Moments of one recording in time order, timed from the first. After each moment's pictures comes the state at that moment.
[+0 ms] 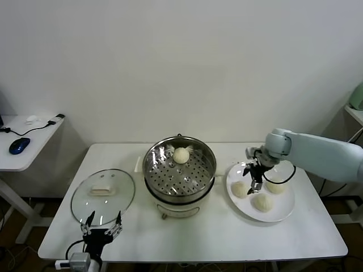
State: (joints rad) left arm 1.70 -1.44 -0.62 -2.03 -0.08 0.15 -0.06; right arm 0.34 0.87 -1.45 1.07 0.49 -0.28 -0.89
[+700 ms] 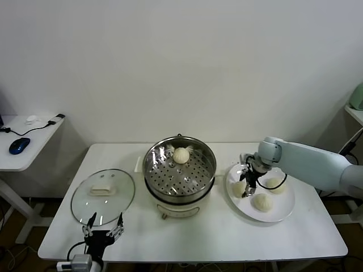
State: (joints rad) left arm 1.72 -1.45 -0.60 -2.04 -0.07 0.15 -0.06; right arm 0.32 0.89 -1.41 1.07 0.44 -0.29 -0.91
